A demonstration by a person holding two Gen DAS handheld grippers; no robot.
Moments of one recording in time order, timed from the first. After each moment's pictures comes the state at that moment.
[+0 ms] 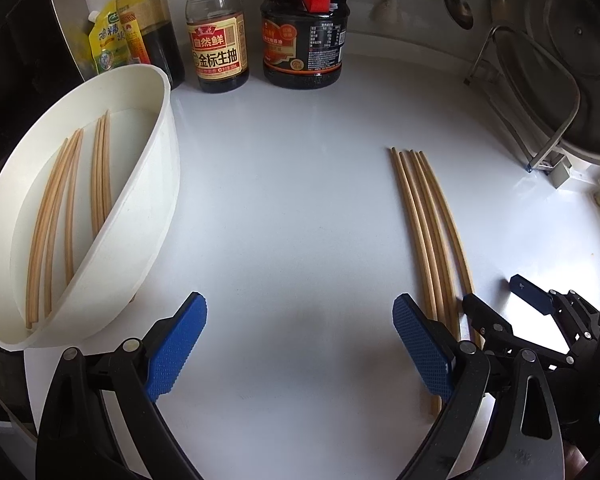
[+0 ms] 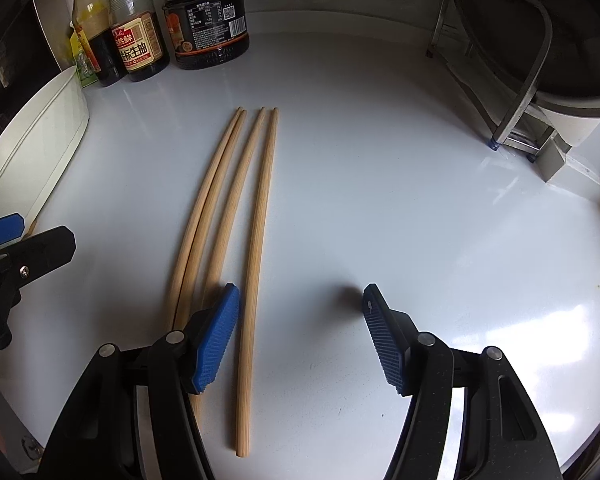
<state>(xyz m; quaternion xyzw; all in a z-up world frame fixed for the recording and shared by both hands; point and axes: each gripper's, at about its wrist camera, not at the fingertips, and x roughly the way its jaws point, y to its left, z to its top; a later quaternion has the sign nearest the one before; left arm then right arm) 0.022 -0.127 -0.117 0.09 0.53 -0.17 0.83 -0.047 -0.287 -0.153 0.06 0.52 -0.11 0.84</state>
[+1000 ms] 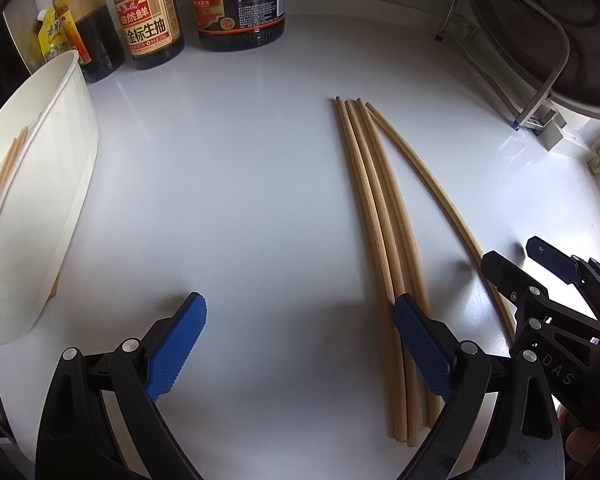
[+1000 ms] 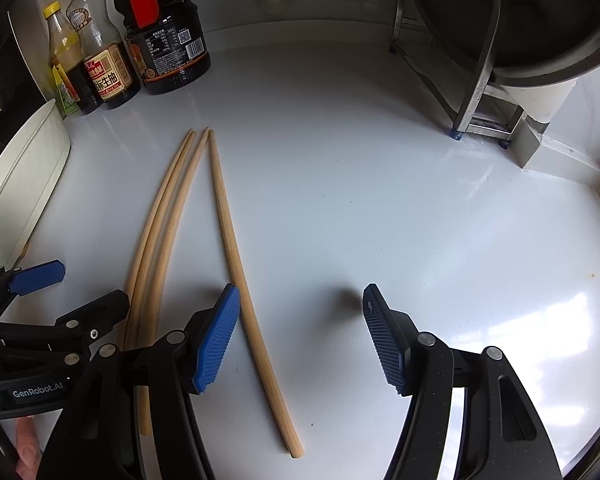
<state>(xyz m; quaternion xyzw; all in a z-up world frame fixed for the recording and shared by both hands) 0.013 -0.175 -0.155 0.10 0.55 -0.20 0.80 -0.063 -0.329 -0.151 0.09 0.51 -0.12 0.85</state>
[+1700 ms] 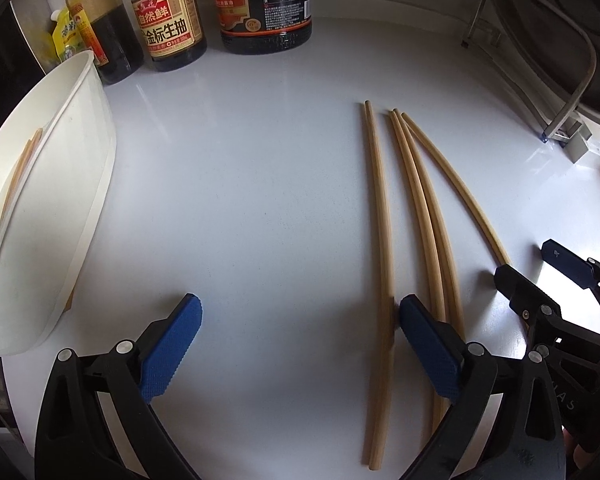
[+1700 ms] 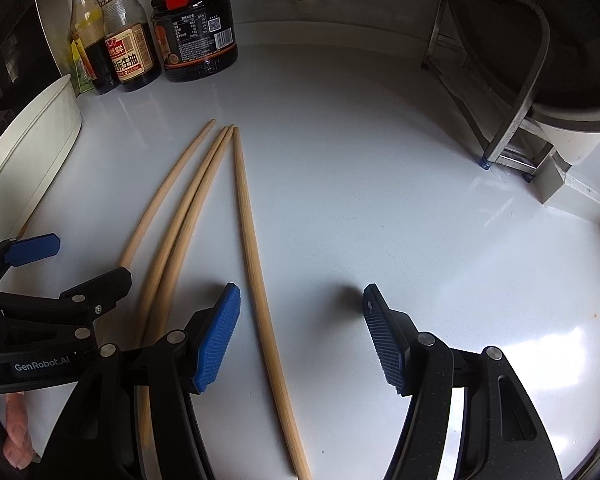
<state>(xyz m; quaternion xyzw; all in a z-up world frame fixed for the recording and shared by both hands) 0.029 -0.169 -0.156 0.11 0.55 -0.17 0.81 -0.044 -0.315 -0.155 0.05 0.51 -0.09 0.86</state>
